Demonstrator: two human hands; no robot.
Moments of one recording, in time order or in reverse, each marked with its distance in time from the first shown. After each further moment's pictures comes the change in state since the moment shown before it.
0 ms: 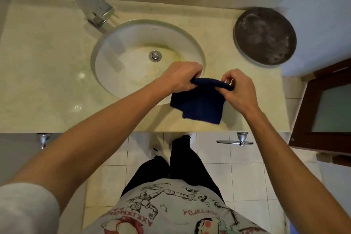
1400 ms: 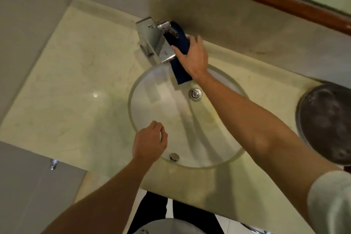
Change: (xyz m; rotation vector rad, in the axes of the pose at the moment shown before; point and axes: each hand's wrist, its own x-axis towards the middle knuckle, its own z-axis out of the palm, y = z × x) left_hand -0.111 -0.152 0.101 -0.139 0.392 -0.855; right_hand 0.324 -0.211 0.238 -0.054 -0.092 -0.221
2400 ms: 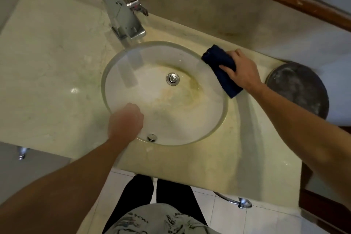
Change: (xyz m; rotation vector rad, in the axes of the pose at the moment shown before) left_hand -0.004 0.000 0.003 -0.083 0.112 -0.006; right_hand -0.095 0.198 -0.156 -0.334 -0.133 -0.169
